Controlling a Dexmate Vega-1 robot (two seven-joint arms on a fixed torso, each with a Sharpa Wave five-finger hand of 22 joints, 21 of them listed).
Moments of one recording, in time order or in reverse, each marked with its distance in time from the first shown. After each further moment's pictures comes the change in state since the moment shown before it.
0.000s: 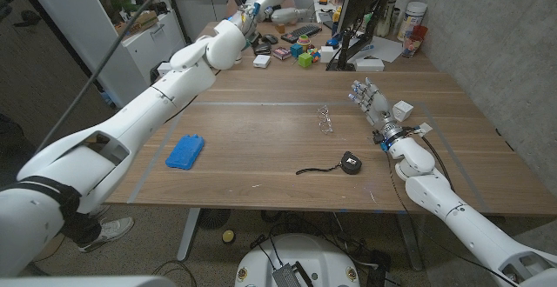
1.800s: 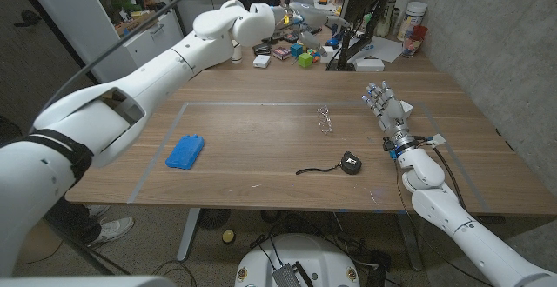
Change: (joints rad) left arm -0.255 -0.068 0.212 0.118 0.232 -0.110 -0.427; left_hand 0.147 -0.042 -0.084 0.001 0.078 -0.119 0.015 0.012 0.000 -0.059 -0.014 0.001 0.000 -0.069 -0.002 -0.006 0.000 -0.041 -0.013 -0.064 0.005; right arm -0.097 -0.004 0.058 -0.047 0.015 0.086 -0.046; right_hand -0.009 -0.009 -0.011 0.006 0.000 0.003 0.004 0.000 0.000 0.005 -0.005 0.000 0.000 0.000 0.000 0.000 0.000 0.000 0.000 0.000 0.000
